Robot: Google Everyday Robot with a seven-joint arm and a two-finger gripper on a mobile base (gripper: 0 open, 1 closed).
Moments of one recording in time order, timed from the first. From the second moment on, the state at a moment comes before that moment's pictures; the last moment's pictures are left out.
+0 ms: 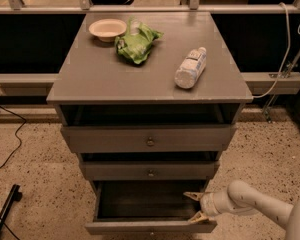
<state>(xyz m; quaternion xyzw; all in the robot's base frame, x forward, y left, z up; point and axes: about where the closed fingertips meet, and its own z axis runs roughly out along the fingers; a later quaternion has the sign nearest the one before) 0.494 -0.189 0.250 -0.73 0.58 0.17 0.33</state>
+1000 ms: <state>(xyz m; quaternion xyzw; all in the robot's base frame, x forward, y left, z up) 0.537 -0.199 0.195 -0.69 0.63 0.14 0.32</state>
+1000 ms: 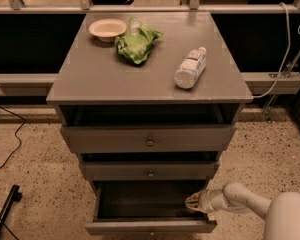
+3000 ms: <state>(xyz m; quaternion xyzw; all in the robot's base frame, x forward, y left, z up) 0.438 -0.172 0.153 -0.68 0.65 0.28 0.19</state>
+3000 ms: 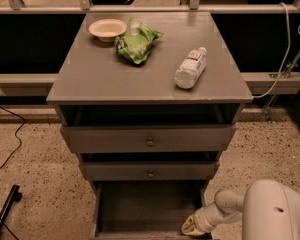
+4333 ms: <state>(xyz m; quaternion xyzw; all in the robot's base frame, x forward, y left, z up) 0.407 -0.217 0.232 -0.63 0.65 0.27 0.33</state>
